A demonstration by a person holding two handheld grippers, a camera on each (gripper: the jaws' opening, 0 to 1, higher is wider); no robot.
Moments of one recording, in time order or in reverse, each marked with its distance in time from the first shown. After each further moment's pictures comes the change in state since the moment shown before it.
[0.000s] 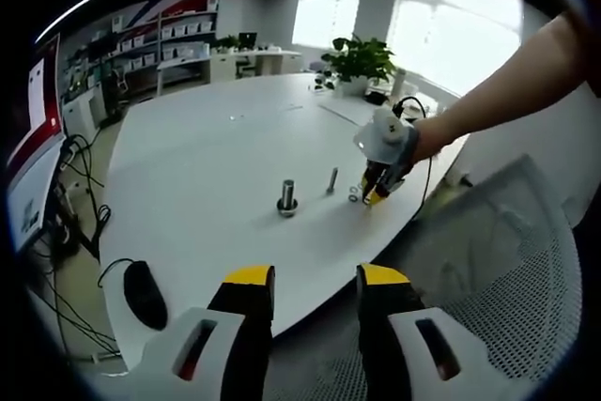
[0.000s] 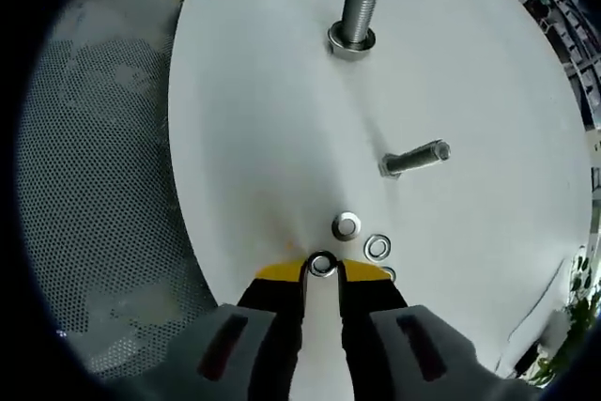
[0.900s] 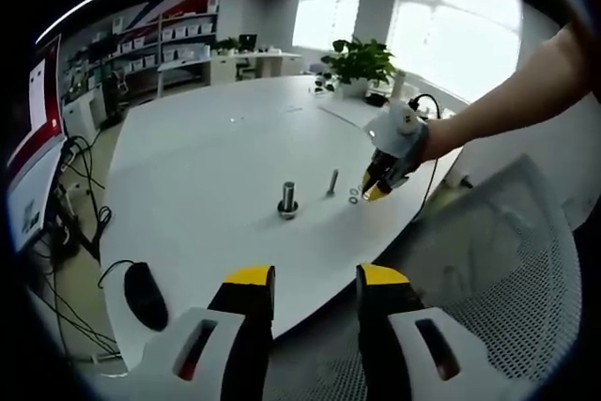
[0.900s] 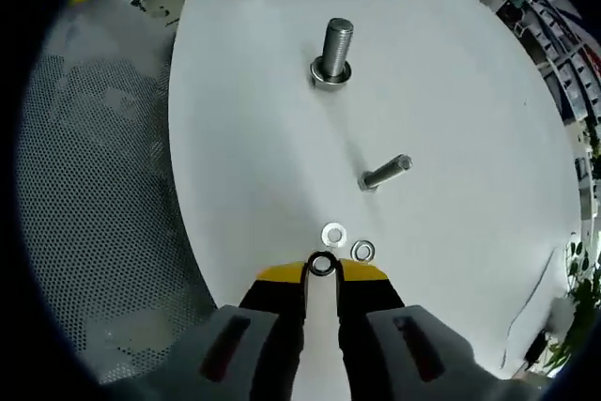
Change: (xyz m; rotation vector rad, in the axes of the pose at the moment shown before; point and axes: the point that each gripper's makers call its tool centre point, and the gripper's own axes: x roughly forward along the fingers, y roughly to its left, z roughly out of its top) left arm -0.001 0.001 0.002 -0.001 -0.014 0.001; right arm -0.029 -0.007 0.018 0.069 -0.160 -0.084
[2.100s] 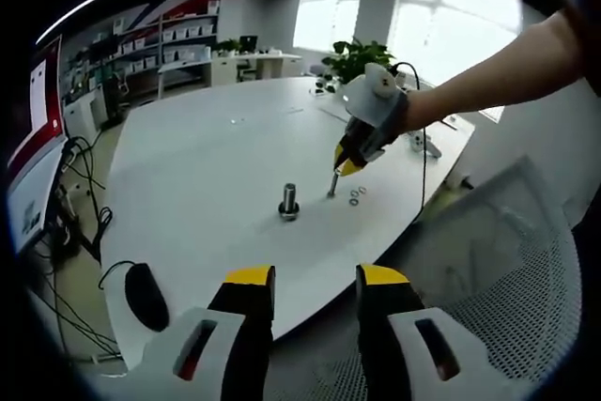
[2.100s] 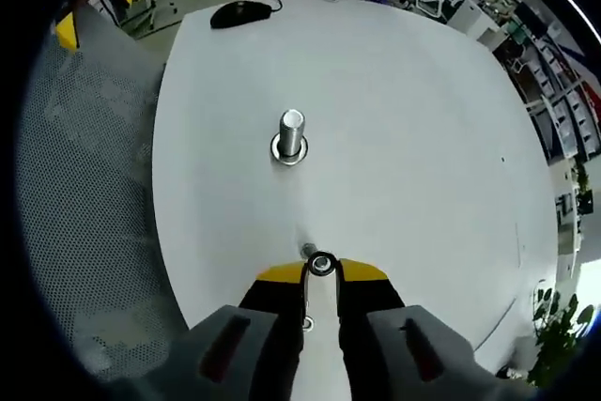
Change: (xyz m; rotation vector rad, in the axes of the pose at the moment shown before) left arm 0.000 0.001 0.001 0.000 -0.003 0.005; right arm -0.016 -0.043 0.054 -0.113 -0.059 -0.069
